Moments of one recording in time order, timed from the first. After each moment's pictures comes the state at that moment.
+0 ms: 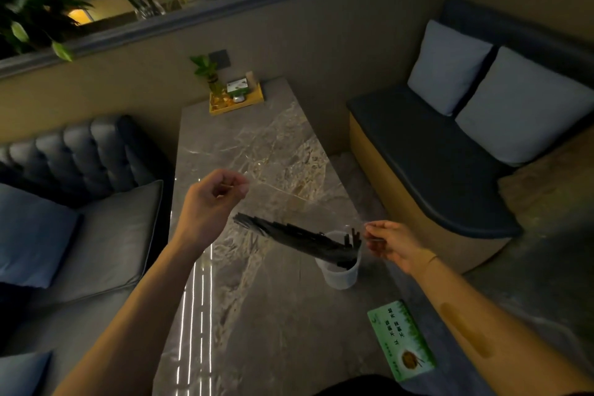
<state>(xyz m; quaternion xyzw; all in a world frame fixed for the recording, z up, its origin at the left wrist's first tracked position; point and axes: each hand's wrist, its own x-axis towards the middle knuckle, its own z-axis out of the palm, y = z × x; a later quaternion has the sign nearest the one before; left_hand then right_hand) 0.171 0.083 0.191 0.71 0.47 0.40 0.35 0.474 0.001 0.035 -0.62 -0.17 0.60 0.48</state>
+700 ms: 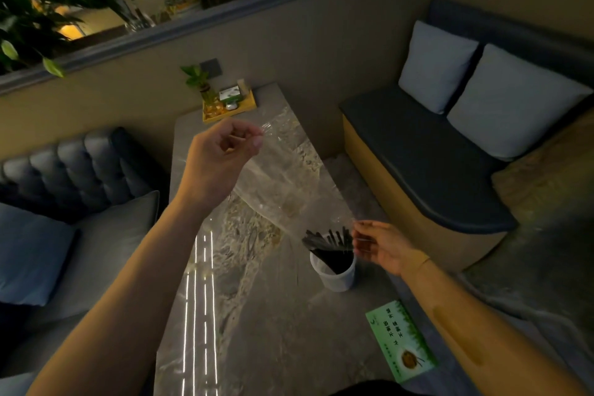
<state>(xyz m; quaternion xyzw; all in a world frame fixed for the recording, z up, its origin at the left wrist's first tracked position) 0.226 0.098 0.255 0.77 0.36 0.43 0.30 0.463 -0.007 0.054 -0.54 -0.12 0.65 0.51</state>
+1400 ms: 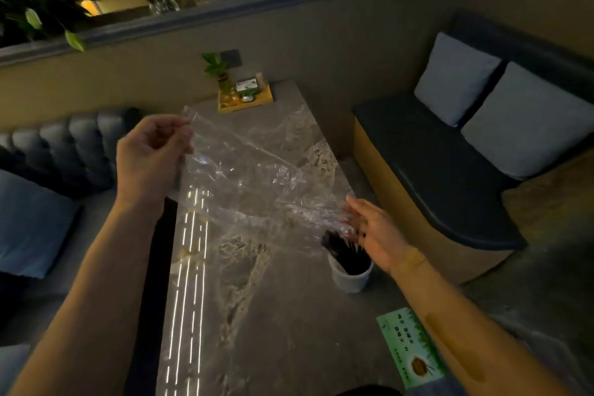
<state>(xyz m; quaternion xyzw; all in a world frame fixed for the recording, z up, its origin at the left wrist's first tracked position) 0.107 0.117 0.257 0.62 0.45 0.56 0.30 0.399 0.018 0.101 -0.51 -0.21 0.62 0.56</state>
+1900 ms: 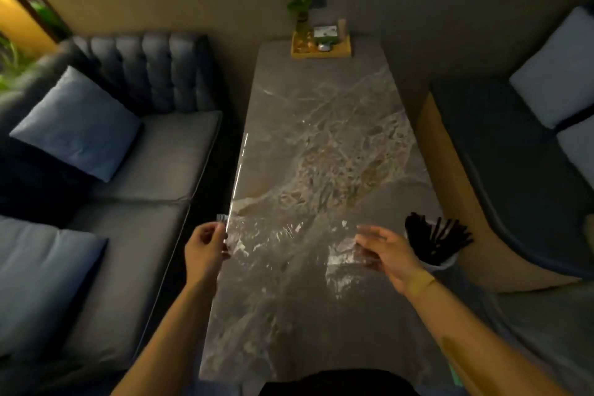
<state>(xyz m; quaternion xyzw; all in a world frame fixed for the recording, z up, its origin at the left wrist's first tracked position) -0.053 0.032 0.015 0.30 0.72 0.50 0.38 0.280 0.015 0.037 -0.60 -0.26 0.66 0.38</state>
